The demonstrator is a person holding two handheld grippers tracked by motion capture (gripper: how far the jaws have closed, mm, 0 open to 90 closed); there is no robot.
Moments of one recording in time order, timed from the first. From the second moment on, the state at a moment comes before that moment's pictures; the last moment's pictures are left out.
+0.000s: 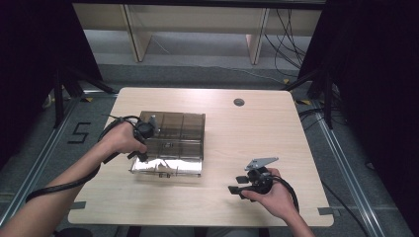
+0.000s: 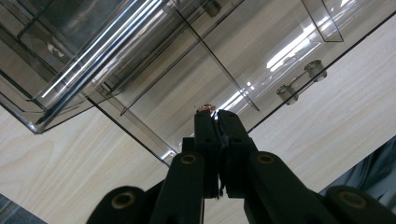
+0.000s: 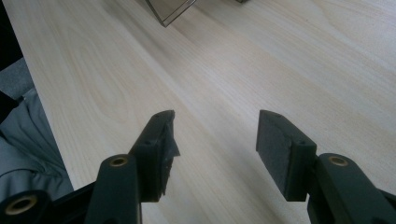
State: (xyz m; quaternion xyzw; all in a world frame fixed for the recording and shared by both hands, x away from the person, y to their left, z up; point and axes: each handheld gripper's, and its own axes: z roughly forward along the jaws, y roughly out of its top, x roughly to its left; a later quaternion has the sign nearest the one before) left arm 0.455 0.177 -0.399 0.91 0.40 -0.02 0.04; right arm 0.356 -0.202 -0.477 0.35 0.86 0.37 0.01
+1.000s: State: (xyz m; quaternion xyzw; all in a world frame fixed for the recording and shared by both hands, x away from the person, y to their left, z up) left arm 0.465 0.178 -0.417 0.91 0.41 -0.02 0.03; right arm 0.354 -0.203 -0.474 0.35 0.86 0.37 0.02
